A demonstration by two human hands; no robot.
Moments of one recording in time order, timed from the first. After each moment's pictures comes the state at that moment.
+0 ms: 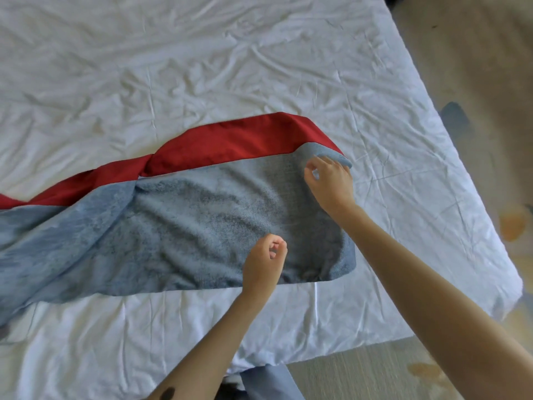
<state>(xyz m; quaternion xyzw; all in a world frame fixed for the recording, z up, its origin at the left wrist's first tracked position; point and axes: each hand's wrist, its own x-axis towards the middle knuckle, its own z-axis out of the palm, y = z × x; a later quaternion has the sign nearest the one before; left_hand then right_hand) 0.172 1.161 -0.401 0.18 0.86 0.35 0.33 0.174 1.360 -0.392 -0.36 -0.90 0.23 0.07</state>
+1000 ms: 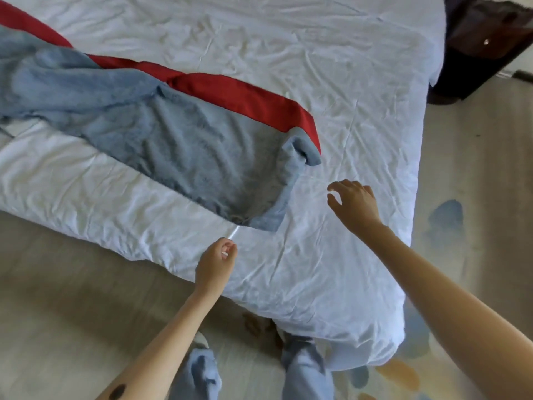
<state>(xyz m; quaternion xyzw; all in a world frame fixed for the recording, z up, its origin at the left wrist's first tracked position) 0.403 1.182 -0.400 -0.09 0.89 0.41 0.20 0.364 1.470 -0.348 -0.09 -0.99 0.11 -0.05</state>
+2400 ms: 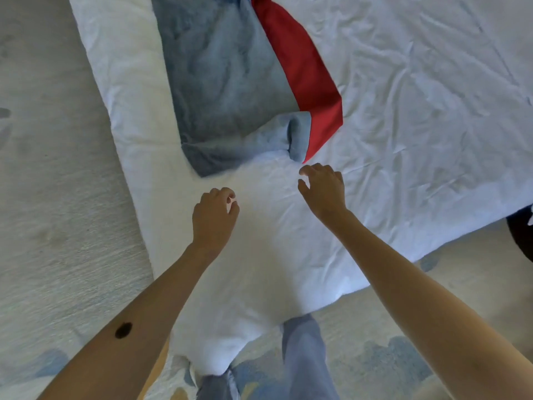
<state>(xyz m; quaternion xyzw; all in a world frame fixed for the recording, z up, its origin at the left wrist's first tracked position) 0.406 1.490 -0.419 -0.35 0.90 0.27 -0.01 0.243 1.634 -0.411 0.31 -0.94 0.09 -0.10</state>
